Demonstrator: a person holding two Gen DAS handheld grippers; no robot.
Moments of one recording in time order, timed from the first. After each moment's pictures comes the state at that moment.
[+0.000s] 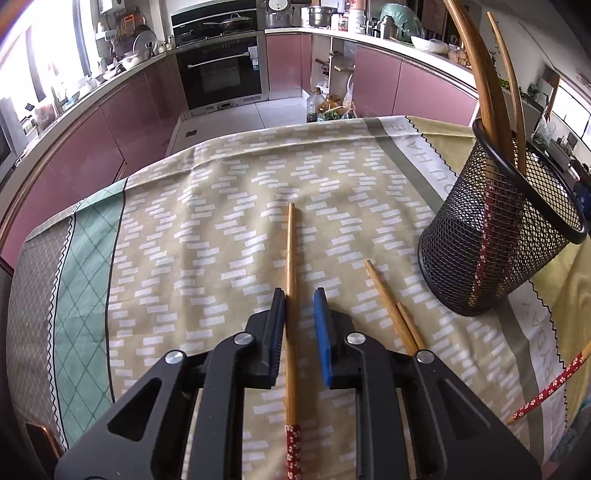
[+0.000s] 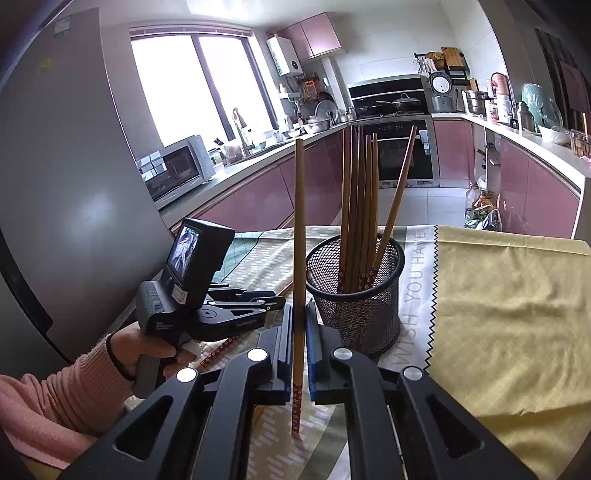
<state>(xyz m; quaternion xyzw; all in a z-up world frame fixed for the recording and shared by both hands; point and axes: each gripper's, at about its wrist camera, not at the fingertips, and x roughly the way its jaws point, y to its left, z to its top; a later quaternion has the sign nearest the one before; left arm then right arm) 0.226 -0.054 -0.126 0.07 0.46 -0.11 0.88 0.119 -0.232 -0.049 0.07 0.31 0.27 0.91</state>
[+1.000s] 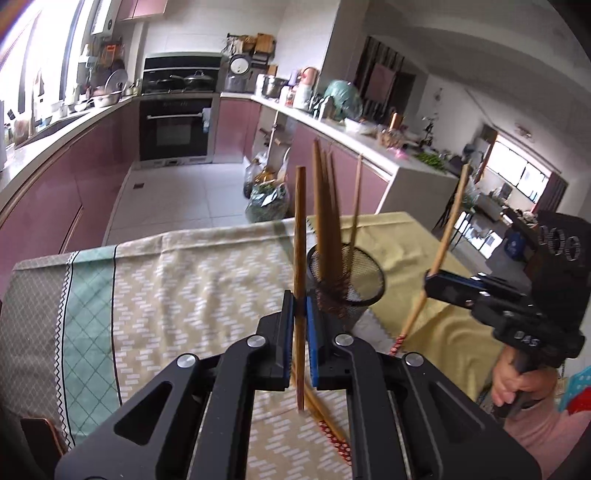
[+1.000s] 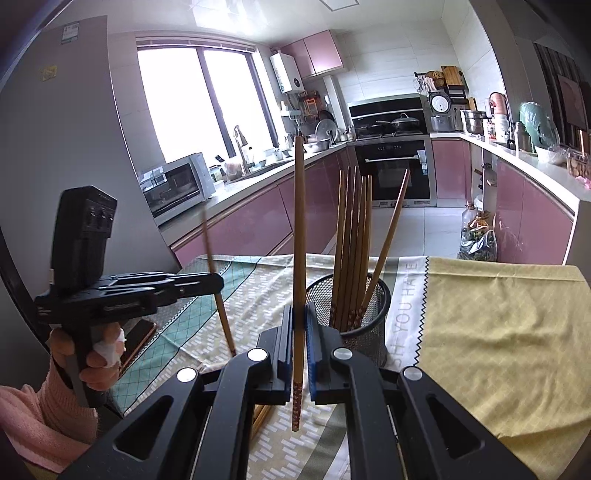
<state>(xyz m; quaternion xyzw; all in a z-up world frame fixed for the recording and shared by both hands) 0.135 -0.041 0.005 -0.03 0.33 -0.24 0.91 0.121 -0.242 -0.023 0.07 0.27 0.26 0.92</state>
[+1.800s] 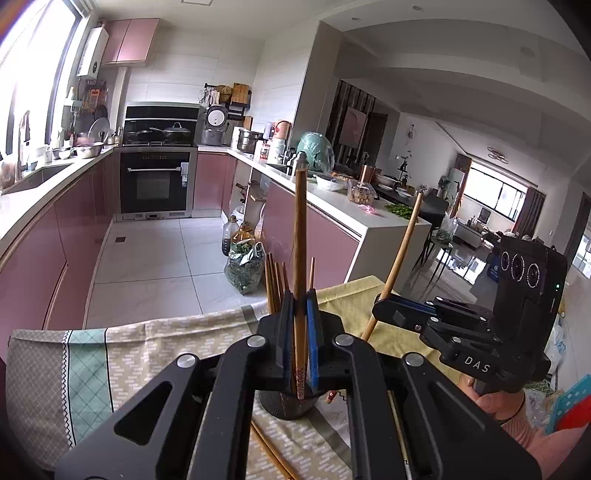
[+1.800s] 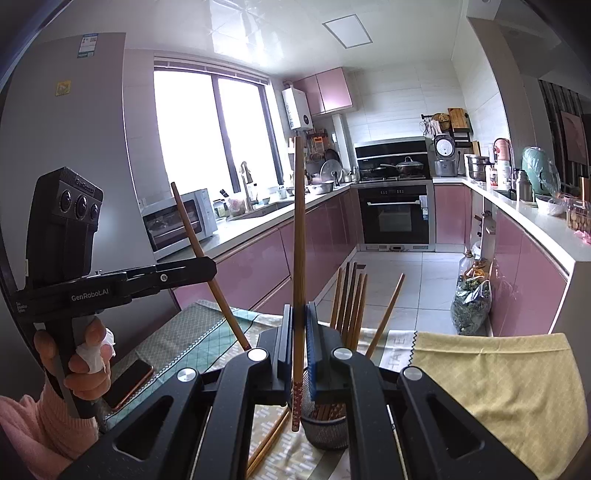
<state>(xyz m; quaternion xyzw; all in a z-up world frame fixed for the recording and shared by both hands) 0.133 -0.067 0.105 -0.04 0.24 -0.28 0.93 0.141 -0.248 0.039 0.05 0.19 0.26 0.95</state>
